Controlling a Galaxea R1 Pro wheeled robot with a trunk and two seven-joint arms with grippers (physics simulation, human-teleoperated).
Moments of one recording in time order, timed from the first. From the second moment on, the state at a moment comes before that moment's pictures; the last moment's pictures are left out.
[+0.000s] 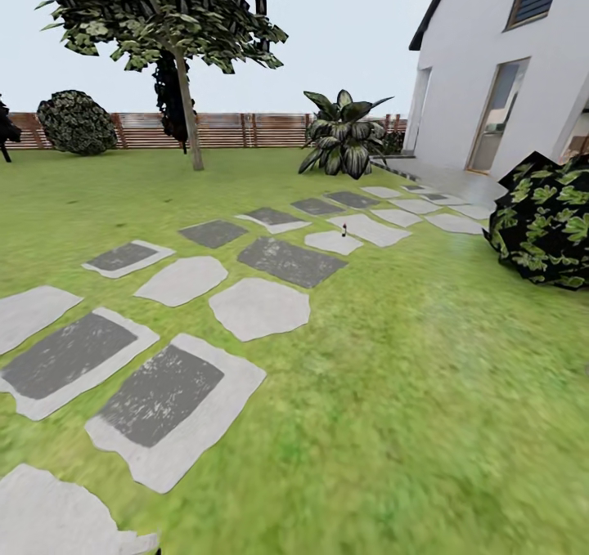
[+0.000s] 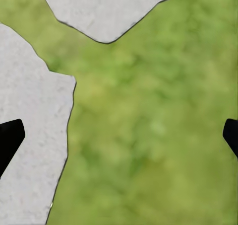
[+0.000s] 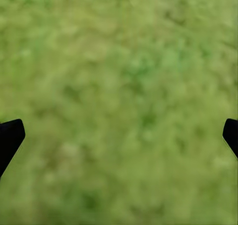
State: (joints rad) left arm -0.26 0.10 0.18 -0.31 0.05 -0.23 0.01; right arm -0.01 -0.03 0.00 -0.60 0.11 -0.28 0.00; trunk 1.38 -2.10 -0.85
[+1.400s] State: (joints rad) left arm -0.26 0.10 0.18 -0.31 0.05 -0.23 0.01; right arm -0.01 -0.04 0.00 -0.60 0.11 -0.28 0.00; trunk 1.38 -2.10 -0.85
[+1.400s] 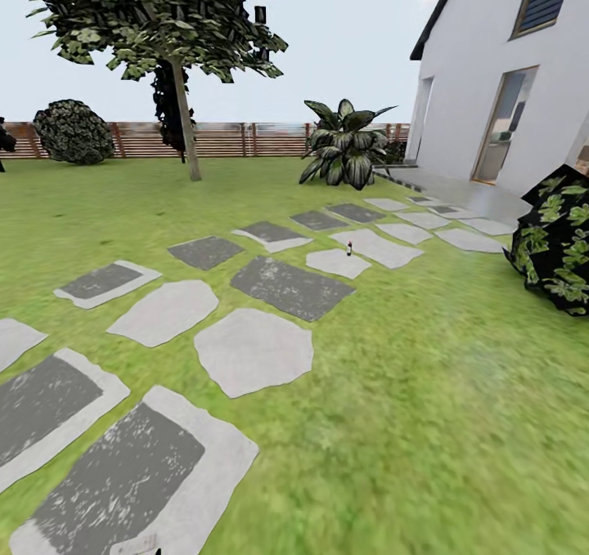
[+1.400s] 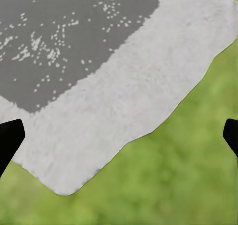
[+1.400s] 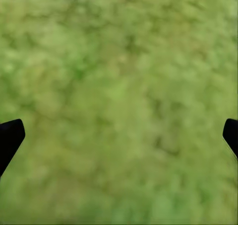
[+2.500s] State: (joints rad) left arm -0.26 0.10 0.18 -0.31 0.05 -0.23 0.01; right arm -0.01 -0.04 0.00 -0.60 0.11 -0.28 0.00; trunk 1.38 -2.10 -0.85
